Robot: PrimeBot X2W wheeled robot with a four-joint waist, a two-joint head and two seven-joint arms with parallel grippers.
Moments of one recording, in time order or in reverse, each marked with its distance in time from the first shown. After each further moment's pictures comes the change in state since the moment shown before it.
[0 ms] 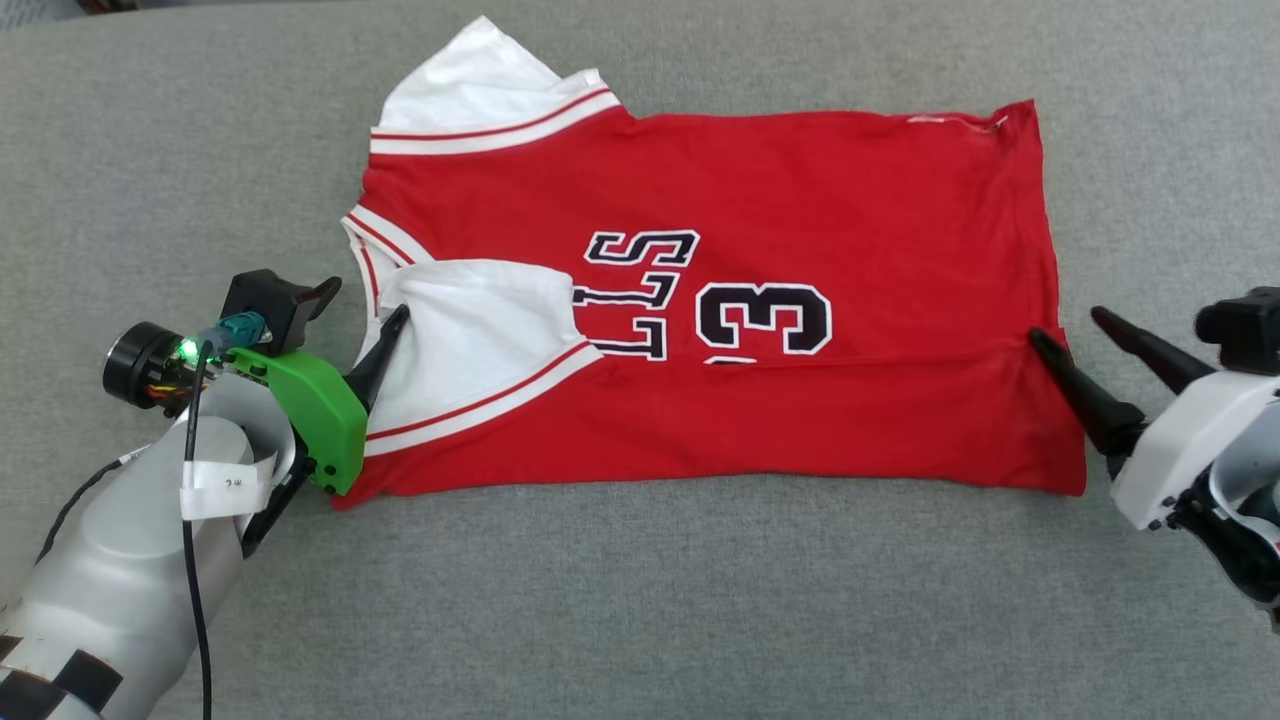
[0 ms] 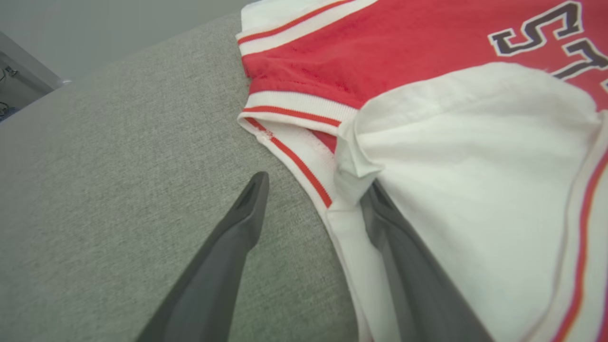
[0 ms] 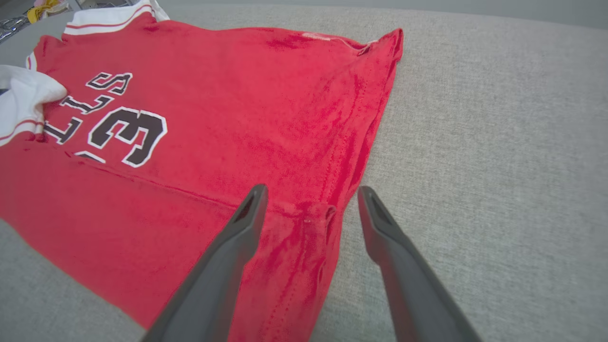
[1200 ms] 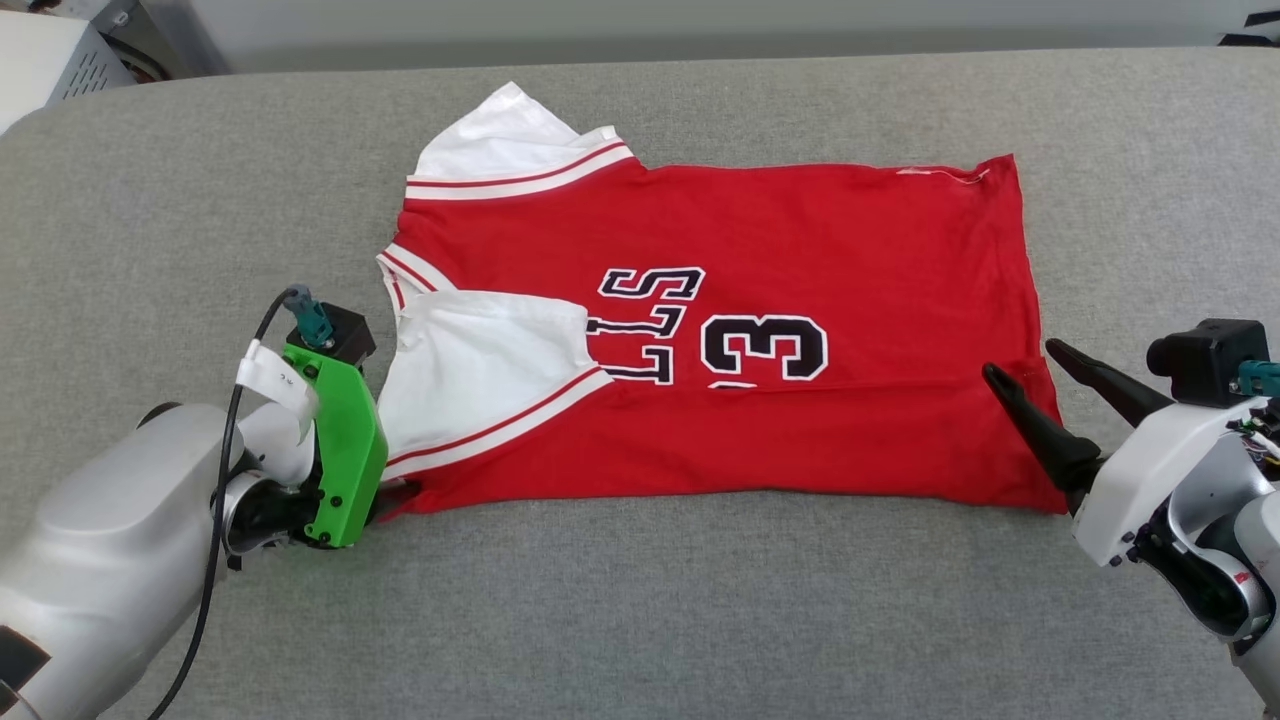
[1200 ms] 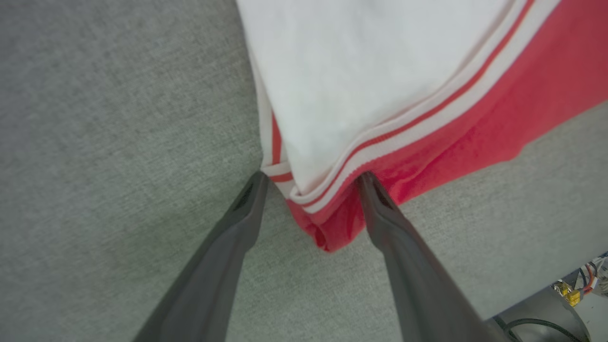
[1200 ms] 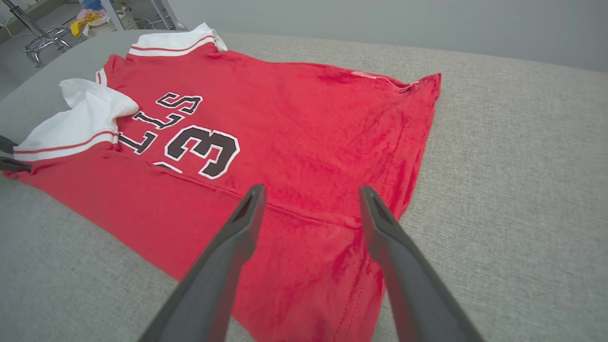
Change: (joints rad) left arm -0.086 0.128 -0.285 -0.219 -0.480 0.000 0.832; right arm 0.088 0.049 -0.063 -0.102 -0.064 0.000 0.064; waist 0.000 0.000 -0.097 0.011
